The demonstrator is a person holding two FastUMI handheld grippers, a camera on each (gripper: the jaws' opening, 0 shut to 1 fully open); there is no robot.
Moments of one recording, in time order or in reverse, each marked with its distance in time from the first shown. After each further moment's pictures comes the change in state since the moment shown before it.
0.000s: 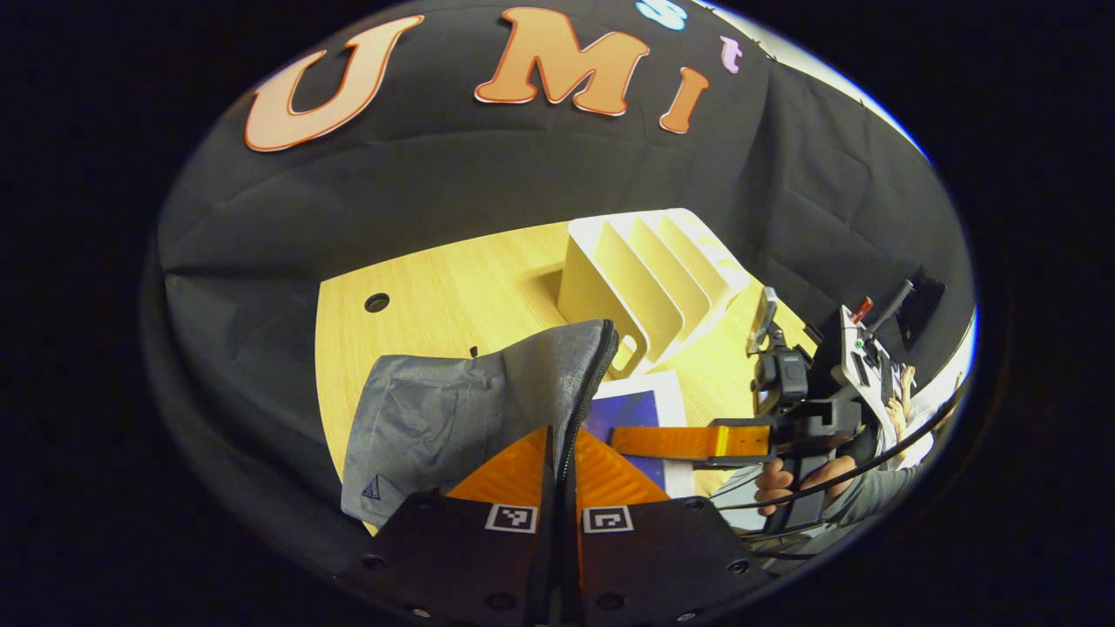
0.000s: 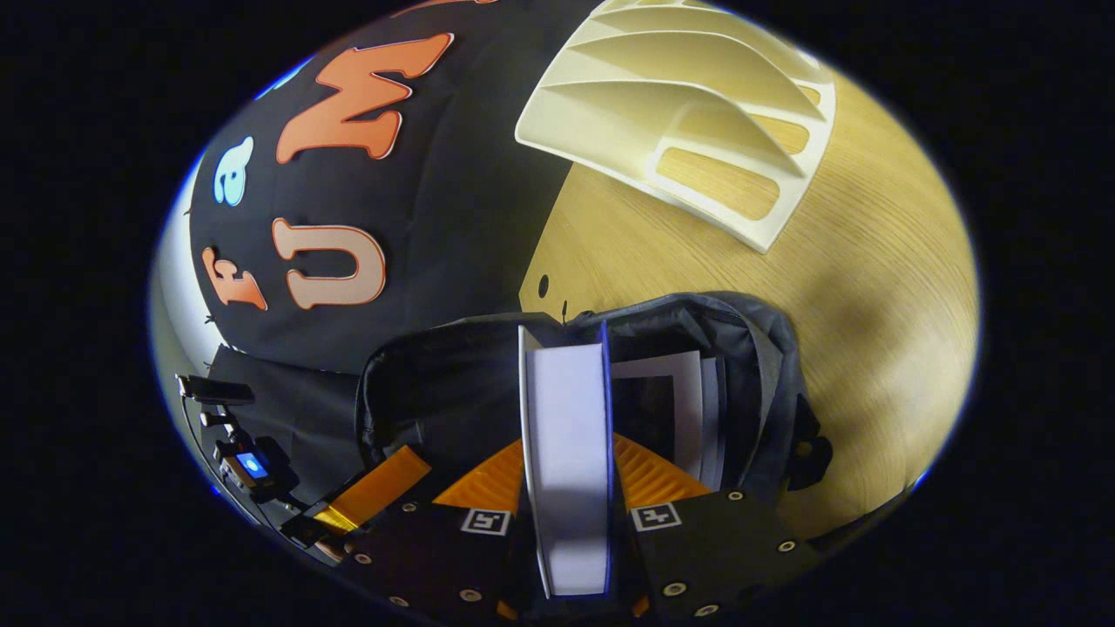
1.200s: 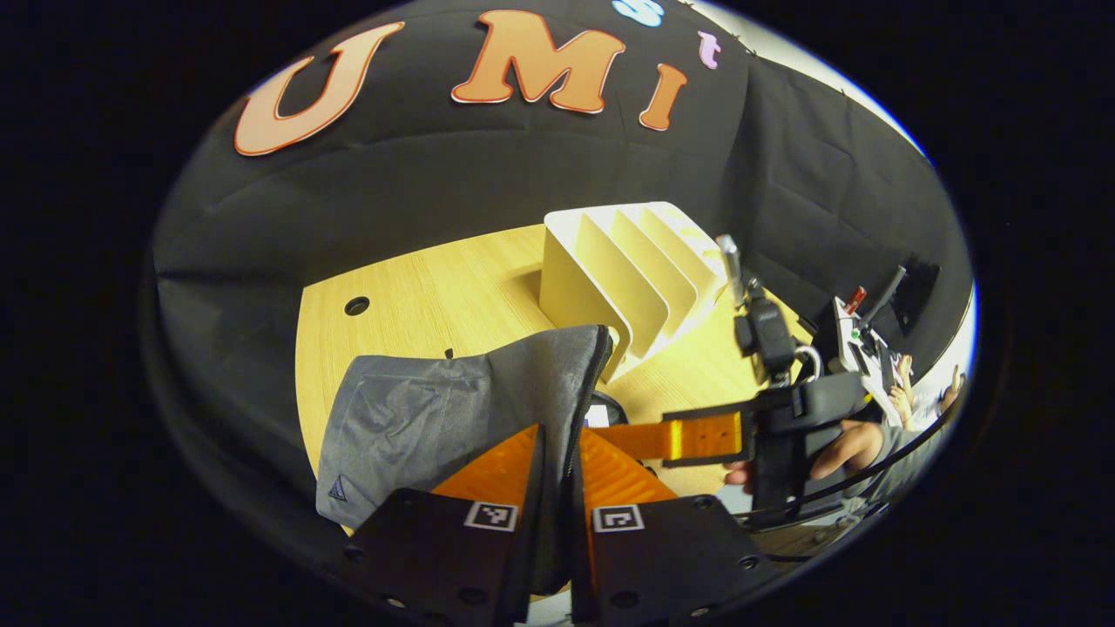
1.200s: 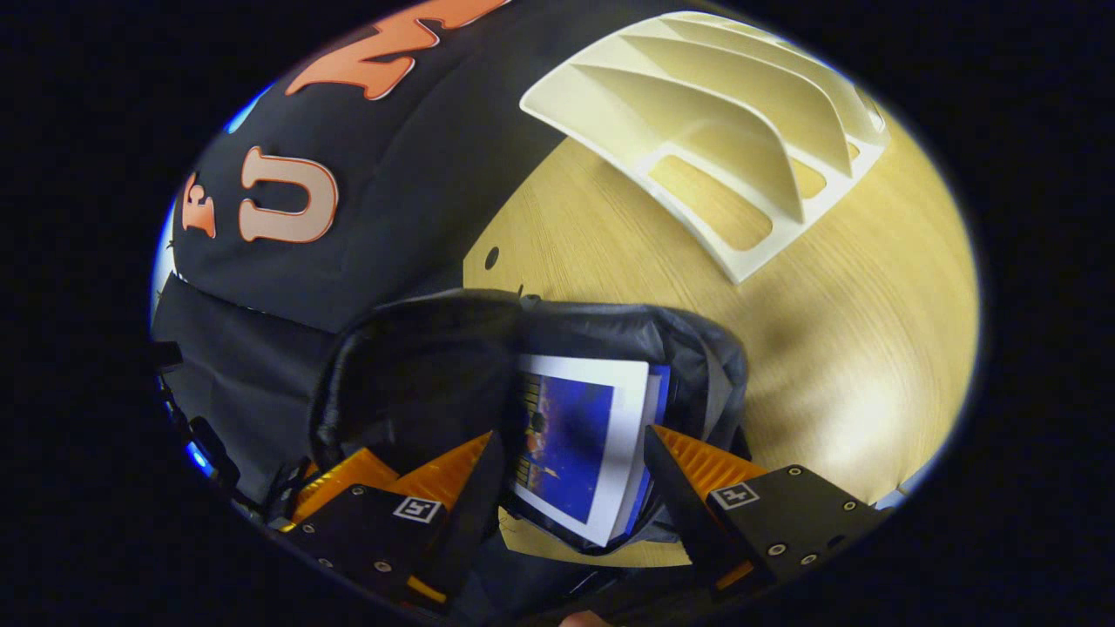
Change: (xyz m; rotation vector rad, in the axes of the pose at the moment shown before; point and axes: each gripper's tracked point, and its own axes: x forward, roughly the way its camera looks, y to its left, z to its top) left arm 0.024 -0.017 -0.021 0.051 -0.033 -0.021; right arm -0.015 -0.028 0.022 -0.259 0.039 -0.255
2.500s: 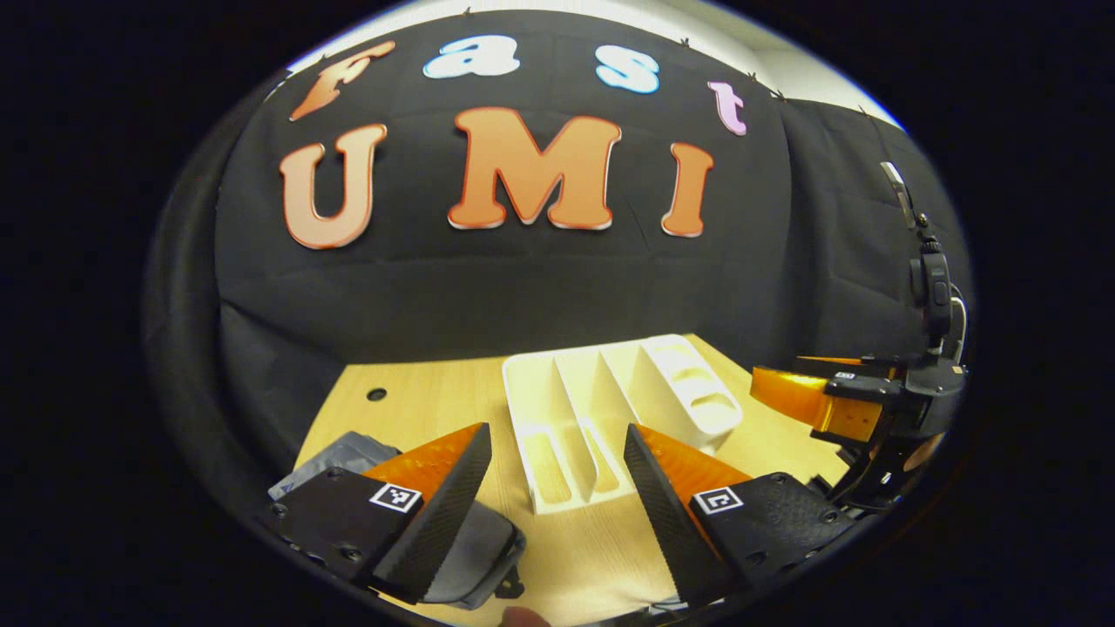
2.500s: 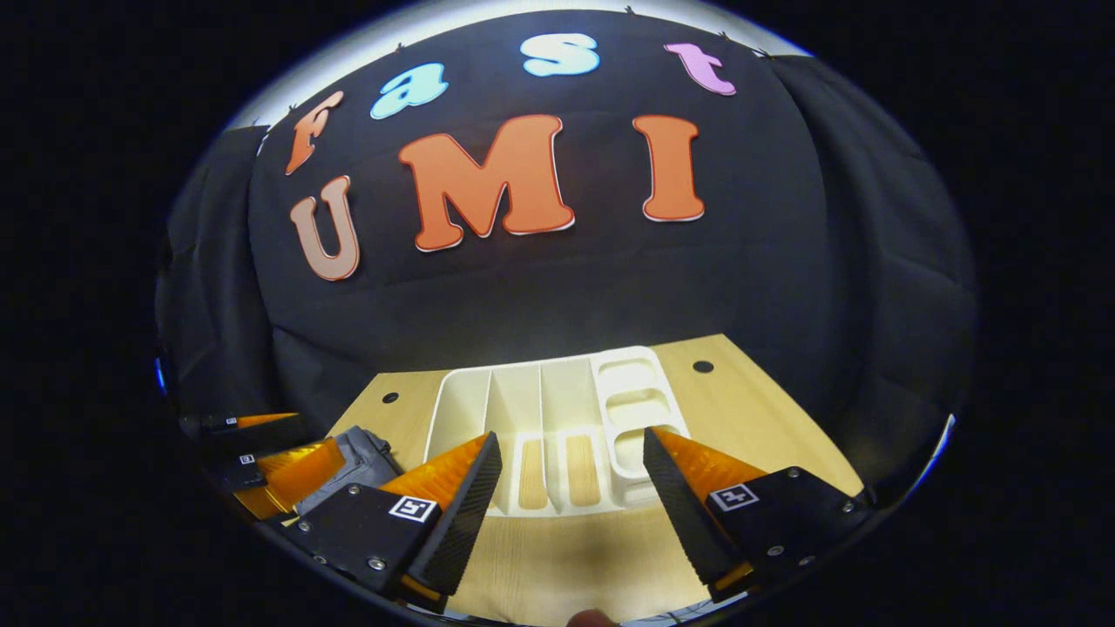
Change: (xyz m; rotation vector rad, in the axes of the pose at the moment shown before) left arm 0.035 -0.126 0.141 -0.120 -0.477 0.385; right arm -0.273 -0.086 0.263 -0.702 -0.628 -0.286
